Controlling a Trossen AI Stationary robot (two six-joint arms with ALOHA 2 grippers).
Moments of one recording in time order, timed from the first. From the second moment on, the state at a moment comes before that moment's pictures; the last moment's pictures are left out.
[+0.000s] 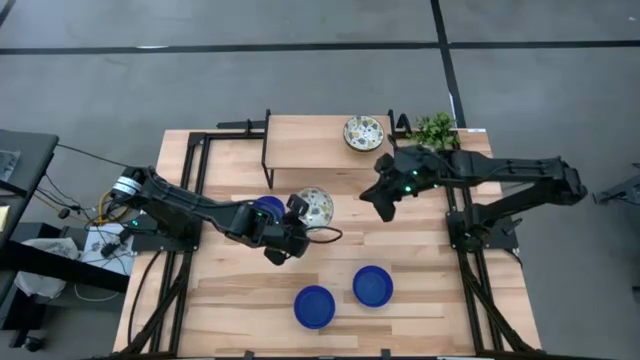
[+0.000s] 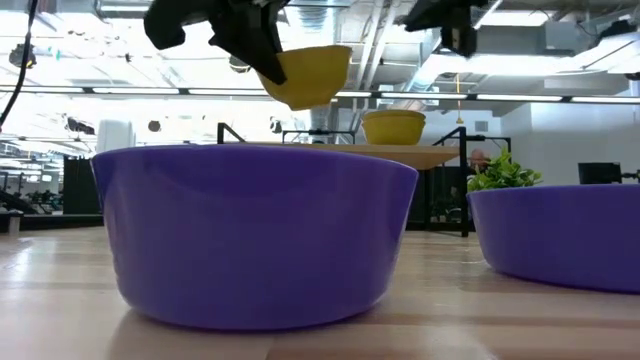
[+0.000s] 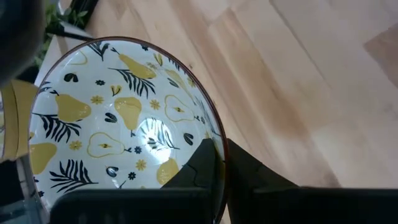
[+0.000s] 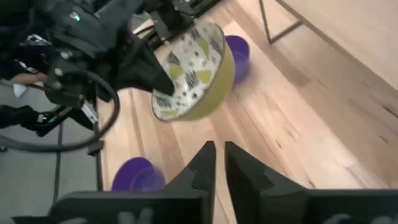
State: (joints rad) left arm -0.33 1.45 1.31 -0.72 -0.54 0.55; right arm -0.06 1.19 1.16 -0.61 -0.11 0.50
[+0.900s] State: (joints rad) left arm -0.36 1.45 1.31 -0.72 -0.61 0.55; right arm -0.11 1.62 1.58 -0.77 -0.10 0.47
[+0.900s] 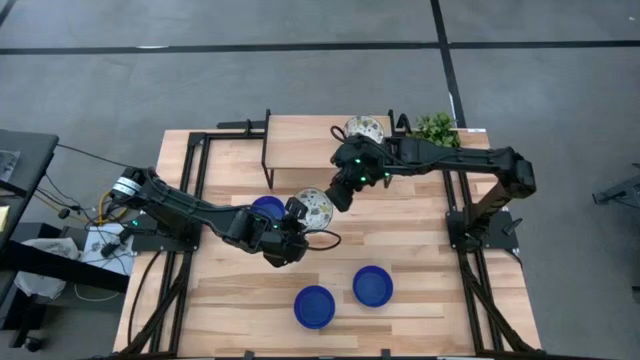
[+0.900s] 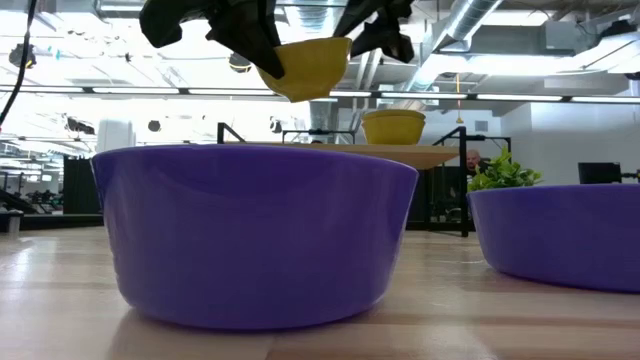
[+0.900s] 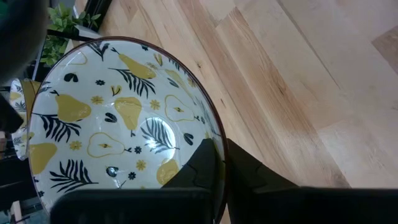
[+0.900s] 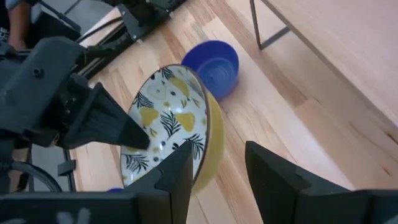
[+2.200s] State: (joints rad) left arm -0.35 1.45 1.31 -0.67 -0.54 0.55; right arm -0.06 1.72 1.68 -0.92 0.02 0.48
